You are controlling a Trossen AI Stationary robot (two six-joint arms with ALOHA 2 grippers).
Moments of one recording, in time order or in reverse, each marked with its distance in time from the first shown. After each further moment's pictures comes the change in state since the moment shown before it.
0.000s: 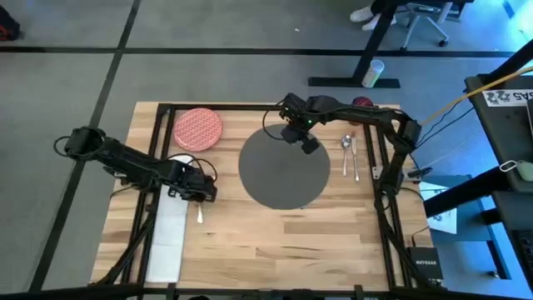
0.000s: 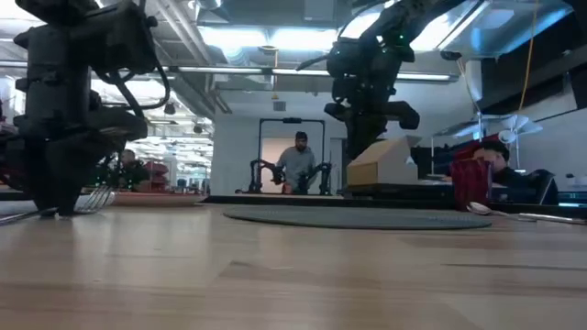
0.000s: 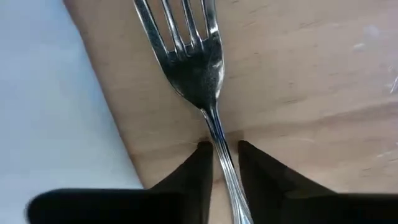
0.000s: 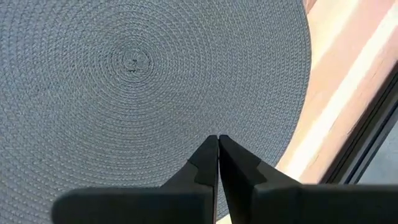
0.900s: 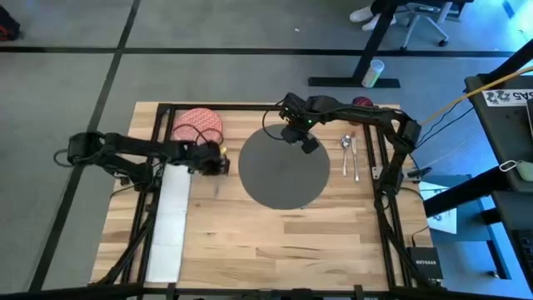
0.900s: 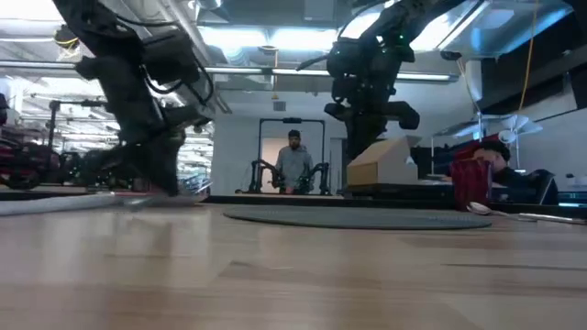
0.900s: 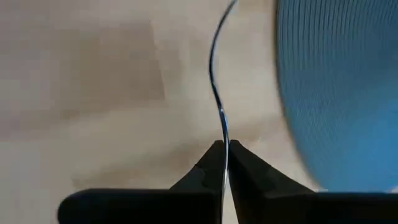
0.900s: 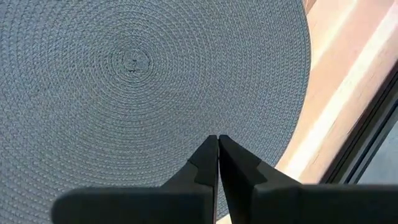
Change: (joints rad) left arm 0.484 0.002 0.021 0.311 -0.020 0.416; right arm 0.000 0.000 0.000 0.000 0.000 0.000
